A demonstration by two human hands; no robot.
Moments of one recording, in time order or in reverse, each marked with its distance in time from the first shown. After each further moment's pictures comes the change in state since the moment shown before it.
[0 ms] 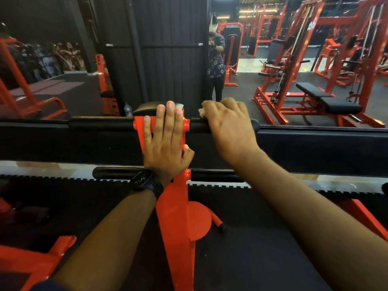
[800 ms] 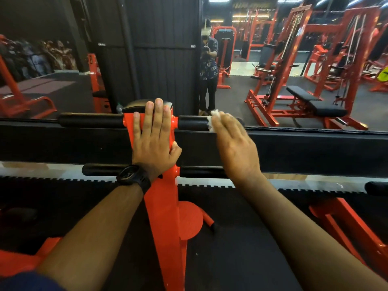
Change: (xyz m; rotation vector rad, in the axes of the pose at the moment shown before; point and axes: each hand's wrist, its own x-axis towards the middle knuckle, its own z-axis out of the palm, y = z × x) left_hand 0.003 -0.004 0.000 0.019 -0.013 0.032; right_hand -0.065 0.024 0.033 0.124 0.240 -0.006
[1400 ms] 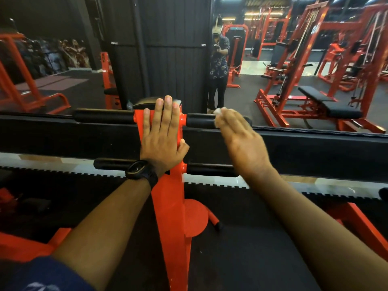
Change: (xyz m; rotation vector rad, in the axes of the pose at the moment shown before) left_hand 0.001 -0.004 -0.004 0.030 -0.074 0.023; right_hand 0.011 0.003 -0.009 -0.077 -0.113 -0.084
